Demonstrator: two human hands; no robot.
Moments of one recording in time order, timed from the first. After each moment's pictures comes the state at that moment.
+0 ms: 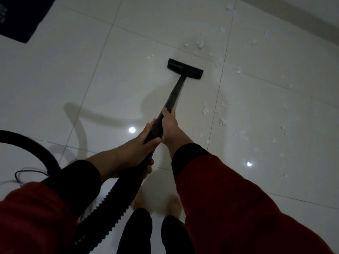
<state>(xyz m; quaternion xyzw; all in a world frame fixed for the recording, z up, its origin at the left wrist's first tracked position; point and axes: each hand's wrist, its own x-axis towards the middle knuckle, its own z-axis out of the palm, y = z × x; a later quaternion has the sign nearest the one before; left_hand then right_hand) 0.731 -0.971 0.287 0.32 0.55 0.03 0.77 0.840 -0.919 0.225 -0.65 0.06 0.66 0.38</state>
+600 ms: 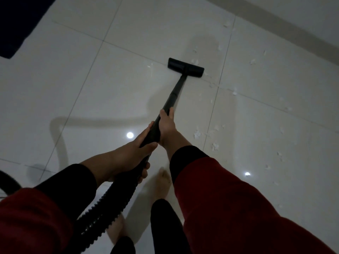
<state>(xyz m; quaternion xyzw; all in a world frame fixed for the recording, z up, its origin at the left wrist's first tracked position) 0.805 -0.842 0.277 0.29 0.55 0.05 0.78 0.915 -0.785 0.211 -0.66 0.01 0.66 0.36</state>
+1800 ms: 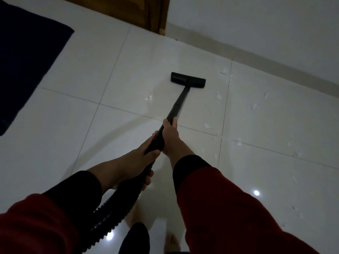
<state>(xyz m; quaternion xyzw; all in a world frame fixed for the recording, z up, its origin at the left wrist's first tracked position) 0.814 -0.525 0.275 0.31 0.55 0.03 0.77 0.927 -0.473 0.203 -0.65 0.02 0.64 0.40</state>
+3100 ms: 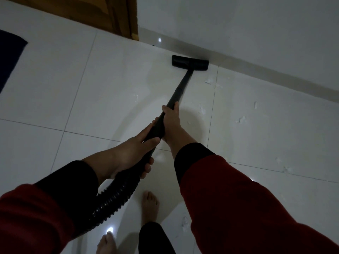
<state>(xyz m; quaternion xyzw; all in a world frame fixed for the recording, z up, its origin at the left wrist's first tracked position) 0.955 -0.313 0.261 0.29 0.54 0.04 0.79 1.070 -0.262 0.183 -0.66 0.04 0.62 0.42</state>
